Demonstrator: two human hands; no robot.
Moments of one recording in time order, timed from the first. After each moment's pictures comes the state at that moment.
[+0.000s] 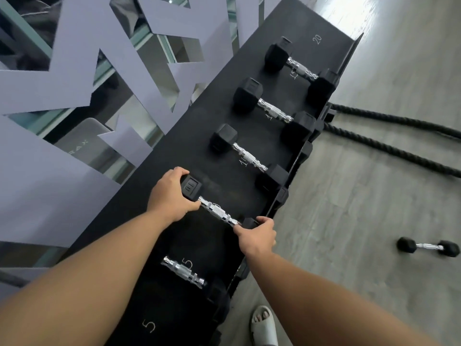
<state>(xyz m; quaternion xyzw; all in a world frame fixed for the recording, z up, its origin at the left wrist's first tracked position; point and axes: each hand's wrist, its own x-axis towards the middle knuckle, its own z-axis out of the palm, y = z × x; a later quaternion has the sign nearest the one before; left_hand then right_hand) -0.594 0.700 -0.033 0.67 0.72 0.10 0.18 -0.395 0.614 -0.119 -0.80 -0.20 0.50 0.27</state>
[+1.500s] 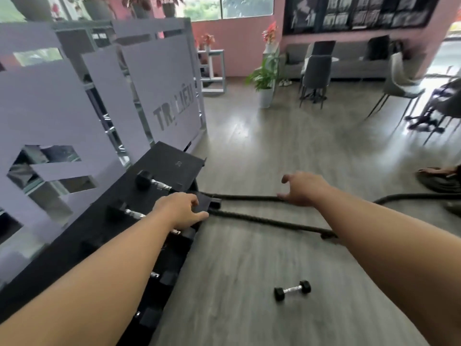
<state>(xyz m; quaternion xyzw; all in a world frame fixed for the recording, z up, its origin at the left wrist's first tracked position) -0.069 0.597 0.261 0.84 0.54 -0.04 0.08 0.267 0.504 0.280 -0.80 -0.60 0.07 -0.01</state>
